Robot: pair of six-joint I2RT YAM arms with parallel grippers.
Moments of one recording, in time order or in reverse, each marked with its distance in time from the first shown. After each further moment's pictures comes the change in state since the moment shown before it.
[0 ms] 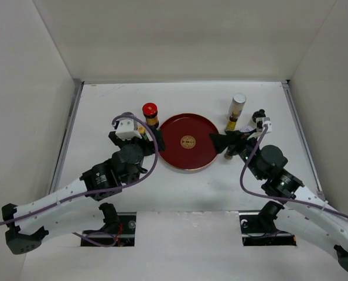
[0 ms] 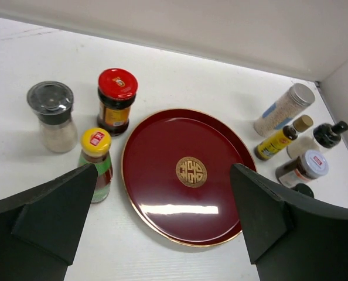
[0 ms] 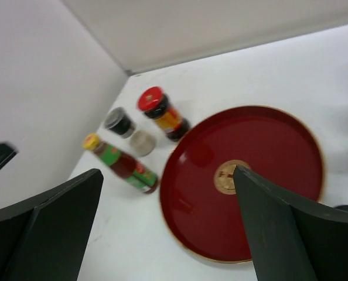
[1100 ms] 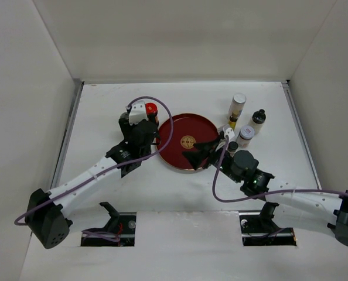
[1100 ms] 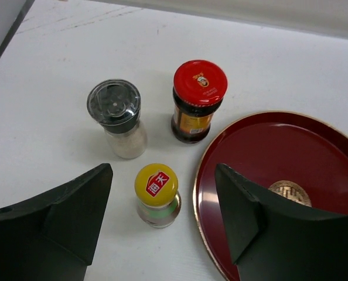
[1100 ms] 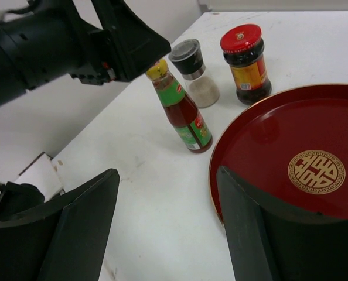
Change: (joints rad) left arm 0.346 0.282 -0.024 0.113 0.094 0.114; right arm 0.243 0.283 -0.085 0.381 -0.152 -0.125
